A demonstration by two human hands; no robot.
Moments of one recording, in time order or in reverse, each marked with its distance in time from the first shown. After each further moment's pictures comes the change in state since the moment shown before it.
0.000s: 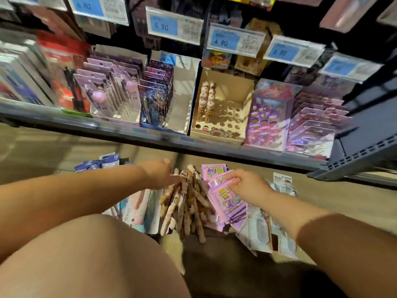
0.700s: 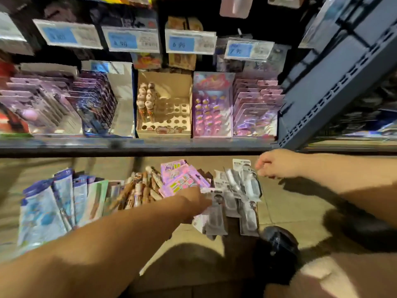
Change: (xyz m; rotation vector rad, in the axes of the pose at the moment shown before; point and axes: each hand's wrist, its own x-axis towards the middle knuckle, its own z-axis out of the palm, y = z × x) left_hand 0.006 0.208 0.089 -0.102 -0.137 0.051; right_hand -0.067 0.140 -0.150 -0.261 -0.120 0.069
